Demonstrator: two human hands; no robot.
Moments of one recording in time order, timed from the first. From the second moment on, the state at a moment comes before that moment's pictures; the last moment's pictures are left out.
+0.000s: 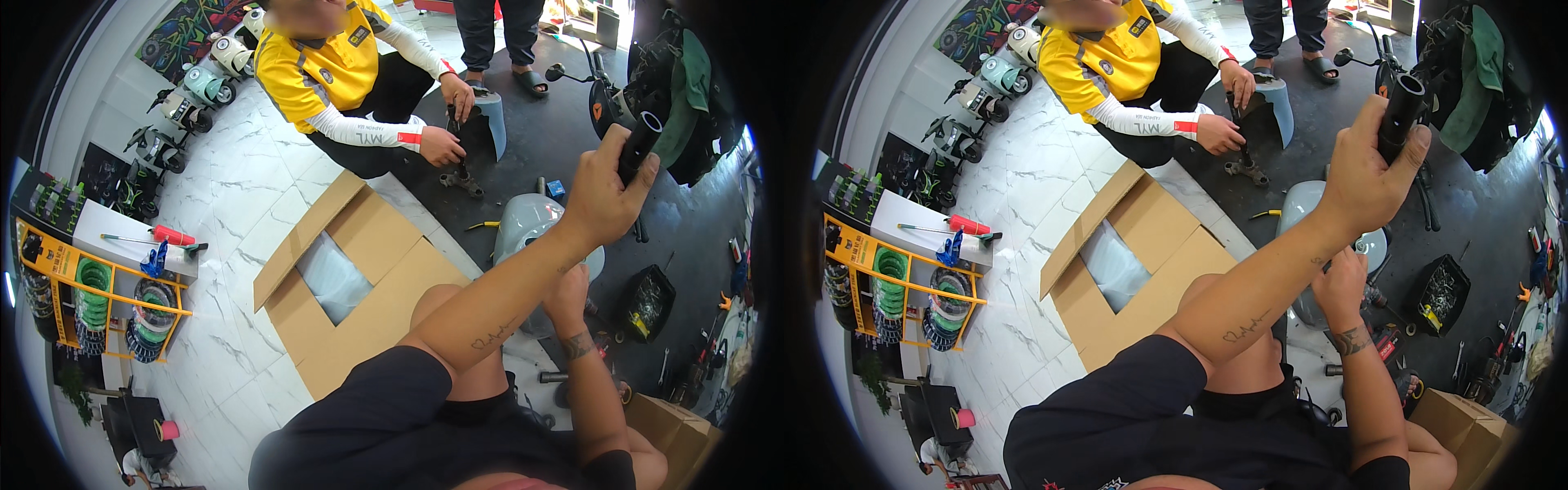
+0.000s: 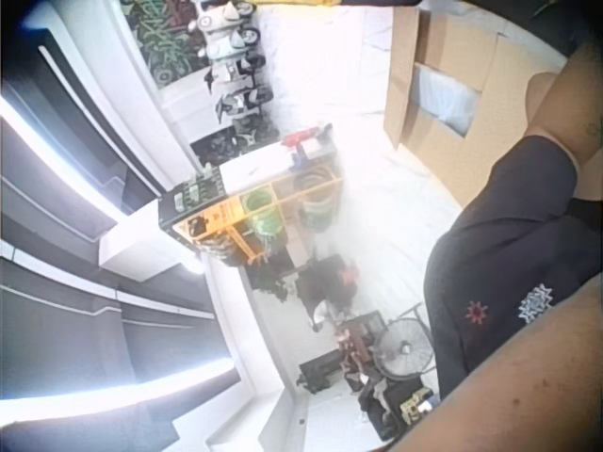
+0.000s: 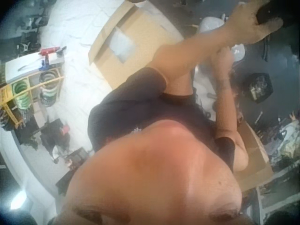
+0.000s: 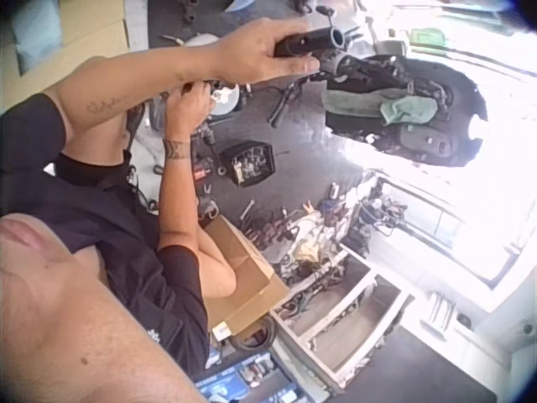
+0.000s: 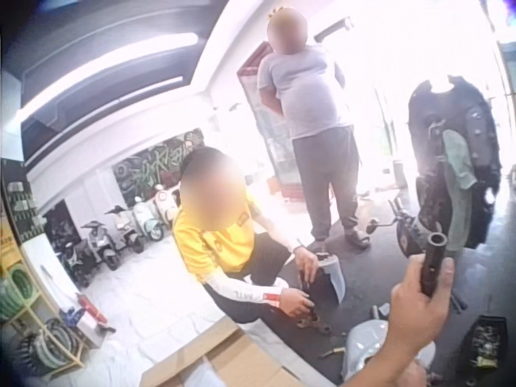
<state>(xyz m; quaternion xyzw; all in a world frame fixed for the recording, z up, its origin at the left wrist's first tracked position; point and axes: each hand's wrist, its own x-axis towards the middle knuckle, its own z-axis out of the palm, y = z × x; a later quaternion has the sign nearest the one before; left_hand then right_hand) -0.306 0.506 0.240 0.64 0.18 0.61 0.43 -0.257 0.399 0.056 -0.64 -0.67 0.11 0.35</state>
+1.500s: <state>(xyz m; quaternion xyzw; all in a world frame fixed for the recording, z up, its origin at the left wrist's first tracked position) -0.297 0.506 0.233 0.63 0.11 0.63 0.43 -0.260 0.386 0.057 -0.64 -0.64 0.07 0.42</state>
